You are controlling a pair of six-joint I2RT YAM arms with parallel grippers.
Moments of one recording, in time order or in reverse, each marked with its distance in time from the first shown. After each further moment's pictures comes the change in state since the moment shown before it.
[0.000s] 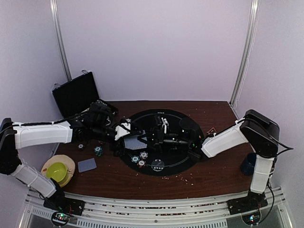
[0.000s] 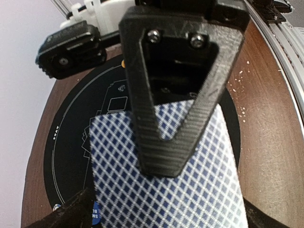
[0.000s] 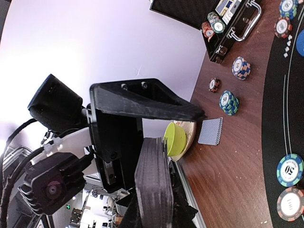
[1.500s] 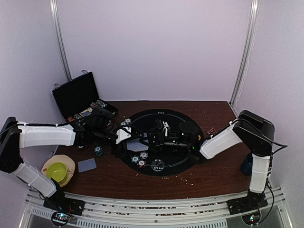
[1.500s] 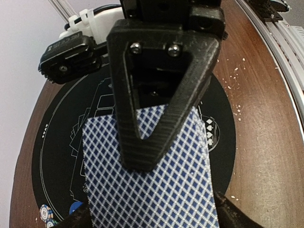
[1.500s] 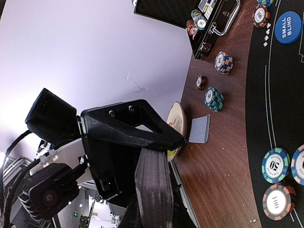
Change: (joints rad) left arm 0.000 0.032 -0.059 0.086 0.028 -0.023; right arm -0.019 0.070 -0.023 0.065 0.004 0.066
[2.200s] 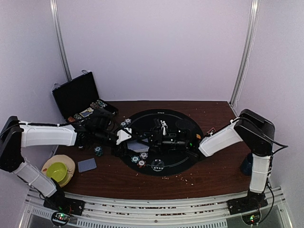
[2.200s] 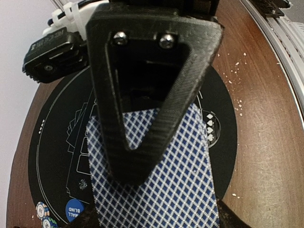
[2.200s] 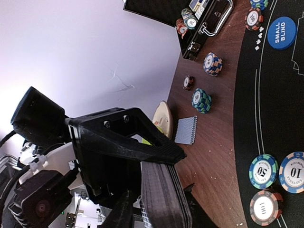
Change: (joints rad) left arm 0.002 0.016 -0.003 0.005 -0.007 0.005; right arm 0.000 -0.003 0.050 -0.119 -0.010 -0.078
